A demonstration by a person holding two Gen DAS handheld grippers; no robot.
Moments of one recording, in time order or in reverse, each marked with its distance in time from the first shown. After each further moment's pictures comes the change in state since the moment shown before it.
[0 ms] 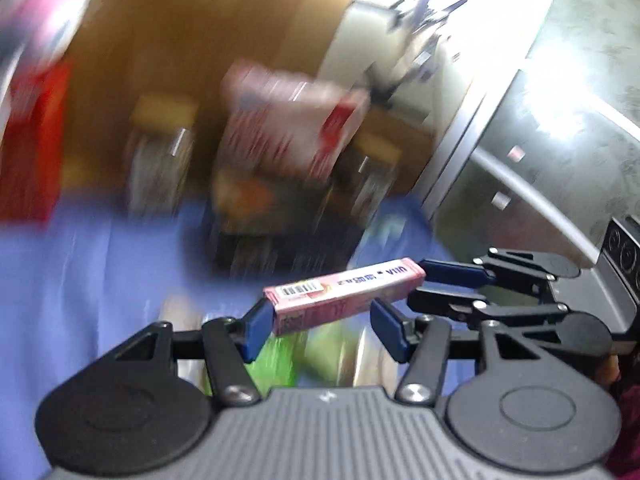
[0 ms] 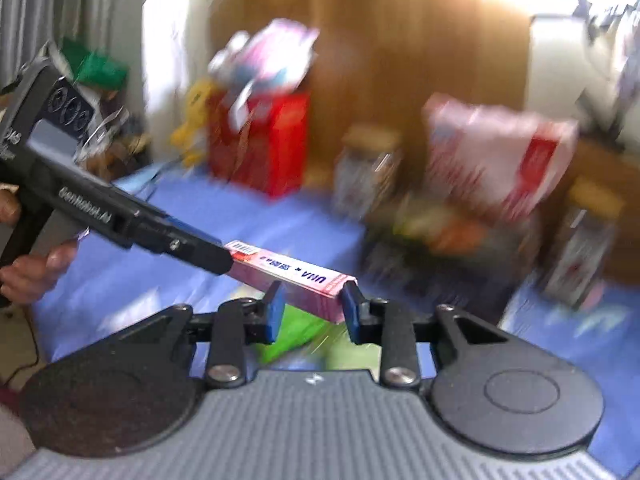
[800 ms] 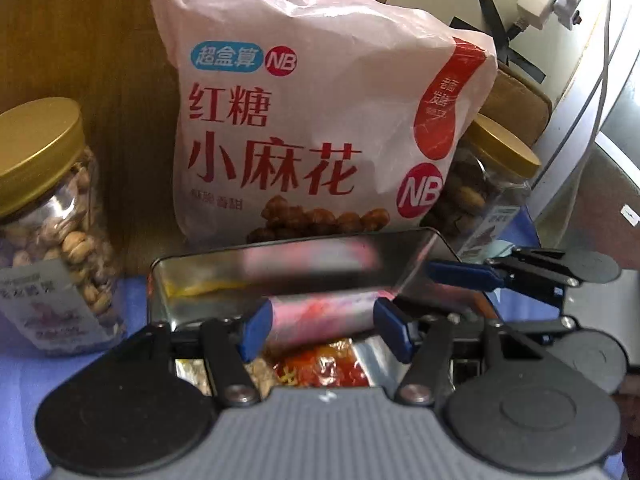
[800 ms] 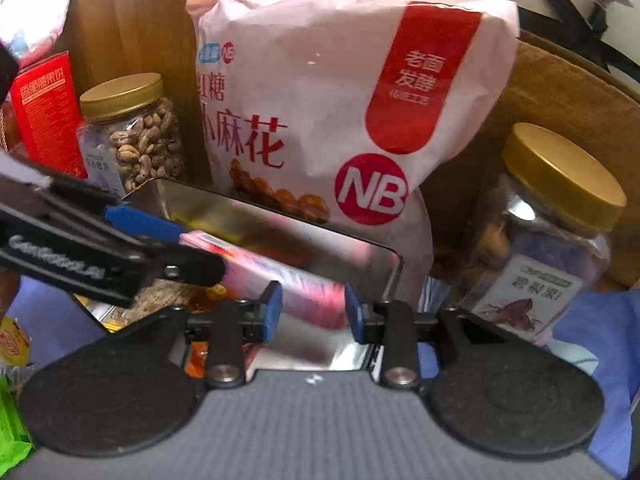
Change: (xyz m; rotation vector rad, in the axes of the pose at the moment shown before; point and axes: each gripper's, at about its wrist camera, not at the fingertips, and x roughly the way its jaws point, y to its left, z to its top) left arm 0.262 0.068 0.086 -0.003 0.207 0.119; right arm 0.193 -0.156 0.015 0.138 0.236 -0.249
